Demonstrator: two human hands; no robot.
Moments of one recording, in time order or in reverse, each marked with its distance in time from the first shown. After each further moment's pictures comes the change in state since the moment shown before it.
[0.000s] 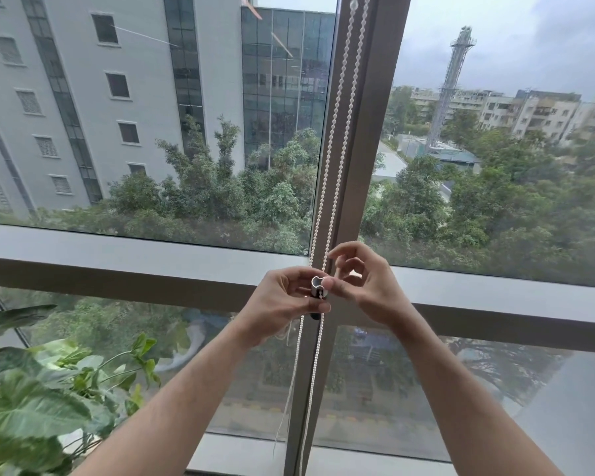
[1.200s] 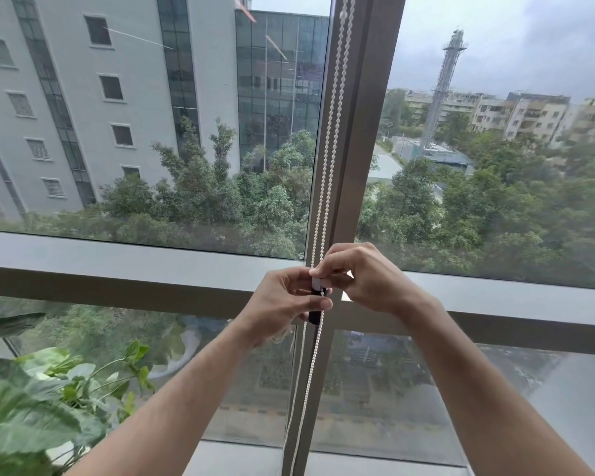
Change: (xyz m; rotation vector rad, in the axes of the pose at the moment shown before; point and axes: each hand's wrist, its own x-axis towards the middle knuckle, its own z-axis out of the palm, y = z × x) left_hand 0.014 -0.001 -0.002 0.078 -0.016 -0.041; right_hand 0.025 -0.036 -0.012 -0.610 -0.231 -0.181
